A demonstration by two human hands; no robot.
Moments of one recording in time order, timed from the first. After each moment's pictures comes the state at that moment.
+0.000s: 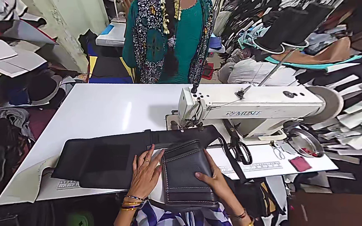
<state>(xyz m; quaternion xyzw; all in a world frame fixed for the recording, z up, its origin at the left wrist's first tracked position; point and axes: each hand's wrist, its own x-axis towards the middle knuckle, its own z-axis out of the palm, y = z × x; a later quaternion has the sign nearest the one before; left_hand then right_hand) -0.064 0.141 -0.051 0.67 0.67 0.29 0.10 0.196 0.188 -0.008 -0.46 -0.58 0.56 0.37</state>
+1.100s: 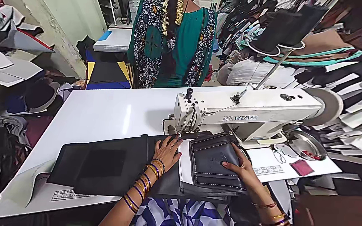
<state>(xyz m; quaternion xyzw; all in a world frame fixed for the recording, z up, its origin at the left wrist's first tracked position) -0.021 0.255 -0.017 0.76 0.61 0.05 0.23 0.282 0.251 -0.004 -0.54 -0.57 0.47 0.40</state>
